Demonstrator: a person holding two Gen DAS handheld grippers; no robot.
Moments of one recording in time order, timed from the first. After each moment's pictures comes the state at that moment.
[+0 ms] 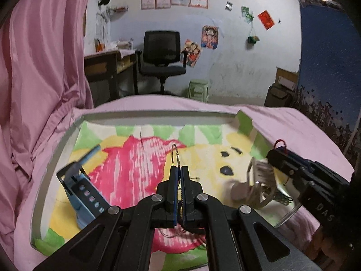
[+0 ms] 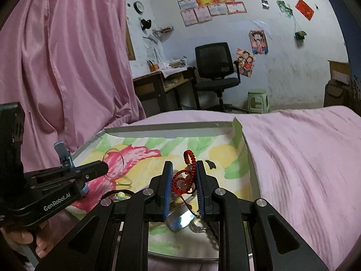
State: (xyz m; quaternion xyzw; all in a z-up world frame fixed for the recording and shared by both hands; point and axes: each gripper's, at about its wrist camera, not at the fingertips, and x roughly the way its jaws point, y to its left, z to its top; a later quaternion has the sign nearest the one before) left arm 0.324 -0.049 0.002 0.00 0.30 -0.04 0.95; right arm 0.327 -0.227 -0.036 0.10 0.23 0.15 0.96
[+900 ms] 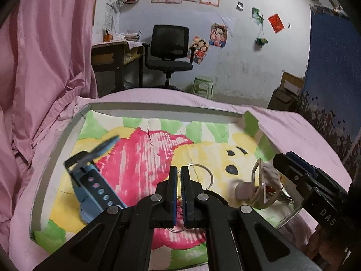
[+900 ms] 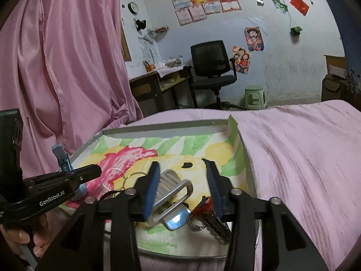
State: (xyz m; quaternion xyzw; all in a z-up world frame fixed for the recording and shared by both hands) left arm 0.319 -0.037 0.006 -0.04 0.31 -0.03 0.95; right arm 0.321 -0.228 -0.039 0.11 0.23 0.14 0.96
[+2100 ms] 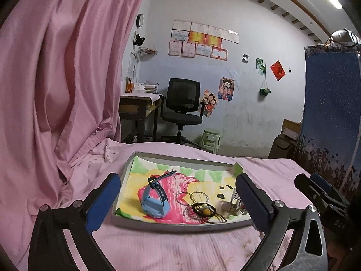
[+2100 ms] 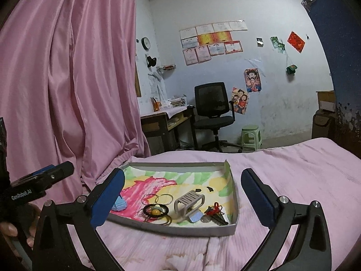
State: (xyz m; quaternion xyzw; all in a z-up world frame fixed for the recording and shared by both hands) left arm 0.168 -0.008 0.088 -0.06 0.14 0.02 0.99; right arm 0.195 -0.238 0.046 0.09 0.11 0.13 0.98
